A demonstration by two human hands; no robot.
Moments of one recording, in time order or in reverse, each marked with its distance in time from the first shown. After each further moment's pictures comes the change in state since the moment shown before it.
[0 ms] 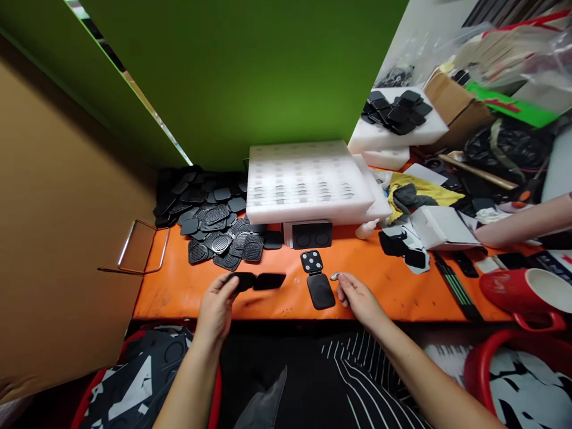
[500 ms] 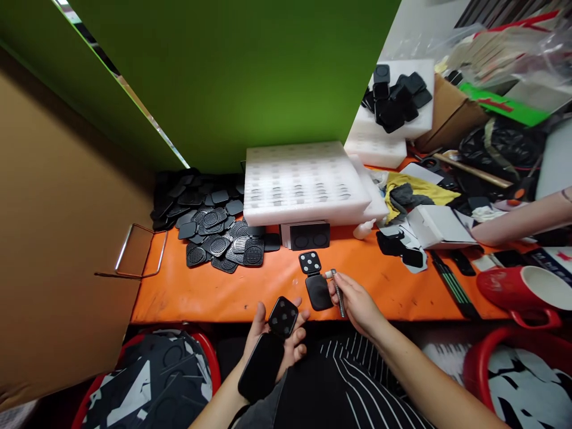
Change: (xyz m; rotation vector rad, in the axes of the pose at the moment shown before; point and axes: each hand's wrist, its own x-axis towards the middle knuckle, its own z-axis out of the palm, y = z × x) left_hand -0.076 -0.055 0.039 -0.771 -0.696 -0.839; right_hand -0.005 -0.008 0.012 0.223 -0.050 0.033
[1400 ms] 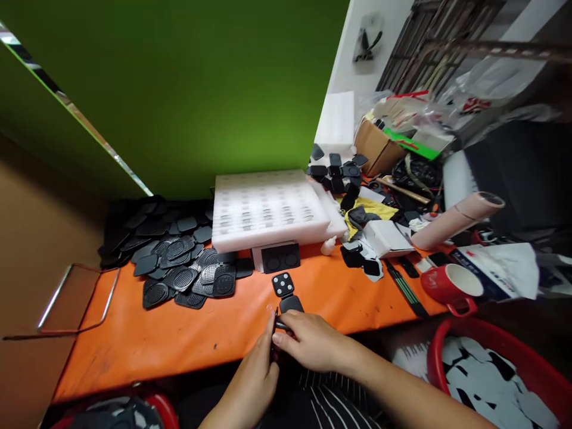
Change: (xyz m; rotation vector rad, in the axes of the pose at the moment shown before) left_hand 0.015 0.005 0.015 1.294 0.208 0.367; right_hand -0.031 -0.044 0.036 -1.268 -0.367 -0.280
